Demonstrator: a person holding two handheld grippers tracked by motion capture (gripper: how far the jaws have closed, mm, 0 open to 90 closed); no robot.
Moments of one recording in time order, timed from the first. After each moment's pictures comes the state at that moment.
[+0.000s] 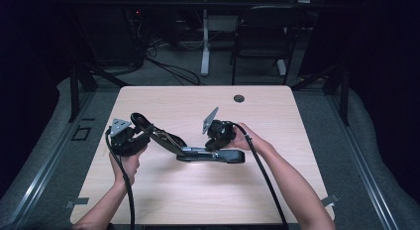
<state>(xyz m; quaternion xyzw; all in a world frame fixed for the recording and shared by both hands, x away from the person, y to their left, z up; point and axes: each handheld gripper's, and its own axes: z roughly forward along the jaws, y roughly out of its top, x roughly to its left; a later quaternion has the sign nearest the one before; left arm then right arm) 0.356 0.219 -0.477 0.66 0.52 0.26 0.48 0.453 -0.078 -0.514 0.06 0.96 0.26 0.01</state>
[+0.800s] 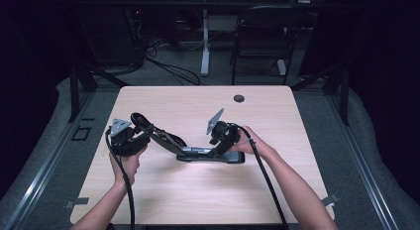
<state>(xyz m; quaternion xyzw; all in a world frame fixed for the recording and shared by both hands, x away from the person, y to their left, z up) 0.356 0.219 -0.477 0.66 0.52 0.26 0.48 0.444 -0.092 -0.513 0.10 0.96 0.26 0.02</state>
